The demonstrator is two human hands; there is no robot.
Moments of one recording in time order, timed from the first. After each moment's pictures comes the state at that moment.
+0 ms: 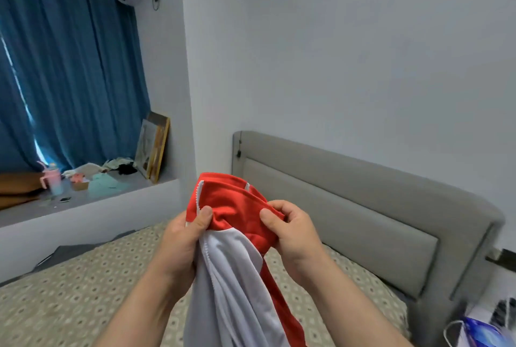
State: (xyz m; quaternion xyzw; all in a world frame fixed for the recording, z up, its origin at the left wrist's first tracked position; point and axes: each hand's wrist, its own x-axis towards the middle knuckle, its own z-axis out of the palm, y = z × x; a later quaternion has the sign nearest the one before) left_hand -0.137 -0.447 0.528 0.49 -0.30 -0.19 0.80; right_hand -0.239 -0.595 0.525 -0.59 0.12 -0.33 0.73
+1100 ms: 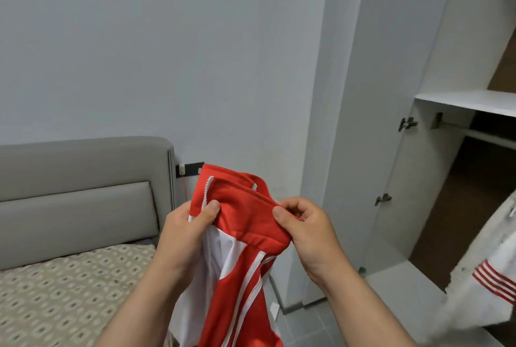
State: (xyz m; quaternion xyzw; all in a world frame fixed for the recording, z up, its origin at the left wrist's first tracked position) left_hand -0.508 -0.629 0.483 0.33 -0.53 -0.55 0.56; right_hand -0.697 -0.568 0.485 -0.45 0.49 -0.66 0.35
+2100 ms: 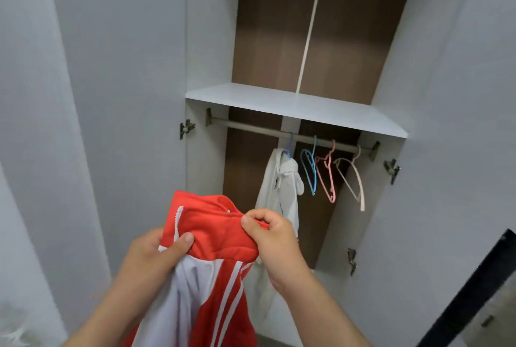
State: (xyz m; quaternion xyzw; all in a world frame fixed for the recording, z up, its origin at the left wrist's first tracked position) left_hand -0.919 -0.801 0.461 0.13 -0.72 -0.65 0.21; right_hand -1.005 -0.619 0.477 -0.14 0.69 -0.71 0.03
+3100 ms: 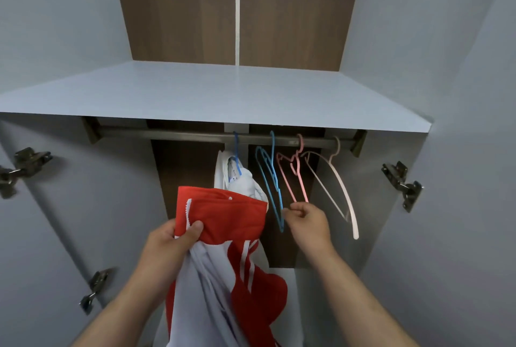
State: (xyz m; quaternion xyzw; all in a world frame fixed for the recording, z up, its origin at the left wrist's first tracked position) left_hand -1.314 -0.740 0.416 0.11 -0.72 -0.69 0.05; right_hand -1.384 -0.483 0.392 0.10 0.80 -0.58 -0.10
